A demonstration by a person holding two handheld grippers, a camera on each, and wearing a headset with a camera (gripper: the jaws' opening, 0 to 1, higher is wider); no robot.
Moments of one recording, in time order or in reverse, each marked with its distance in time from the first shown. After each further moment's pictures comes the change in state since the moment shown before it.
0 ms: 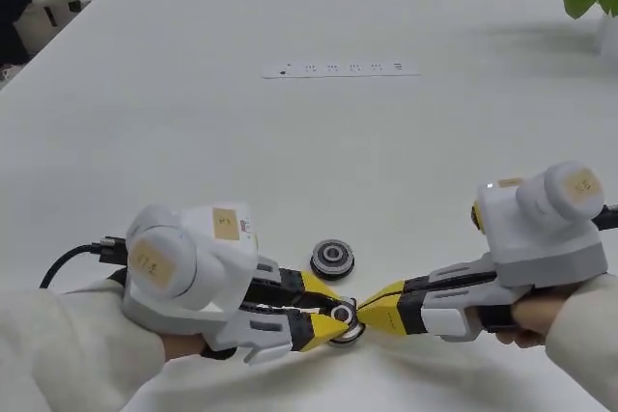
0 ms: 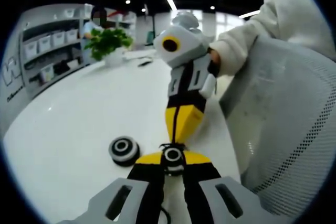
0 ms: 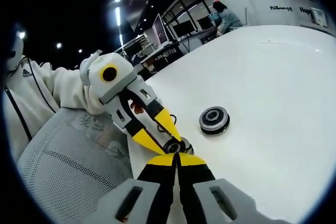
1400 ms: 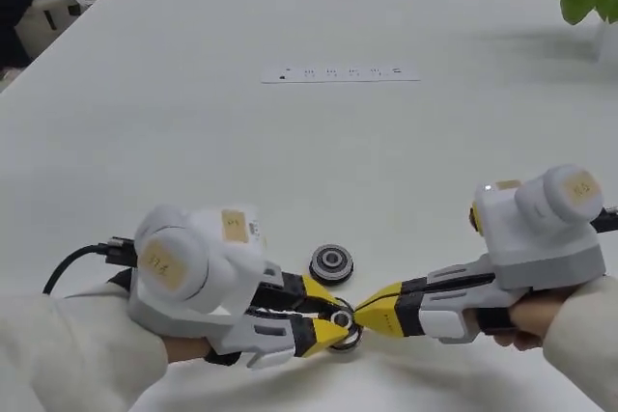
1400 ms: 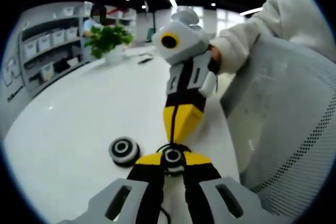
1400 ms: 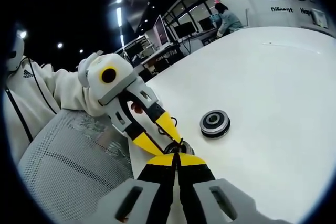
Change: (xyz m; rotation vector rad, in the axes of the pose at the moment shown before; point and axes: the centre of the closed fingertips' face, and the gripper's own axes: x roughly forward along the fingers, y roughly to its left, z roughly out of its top) left arm 0.001 0.000 0.003 0.002 0.041 0.004; right arm -0.001 -0.003 0.004 0.000 -0.010 0.006
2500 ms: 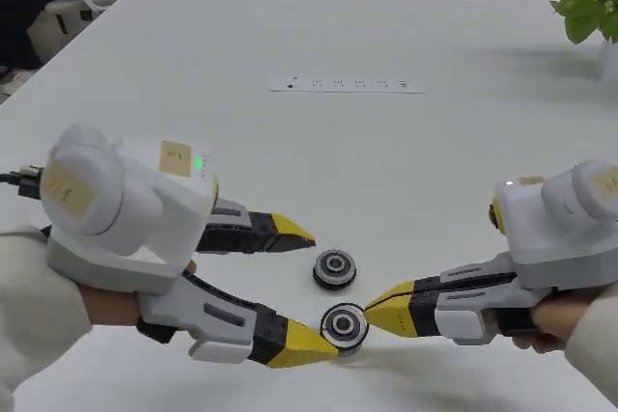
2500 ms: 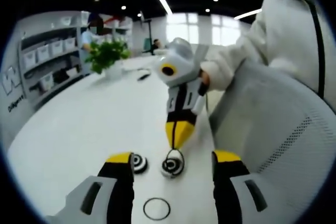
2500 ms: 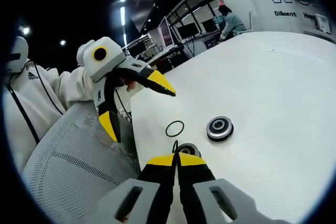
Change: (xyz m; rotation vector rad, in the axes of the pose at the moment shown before) left arm -0.066 -0.005 0.046 0.033 -0.076 -0.005; right arm -0.014 0.021 0.011 -0.037 0.003 0.008
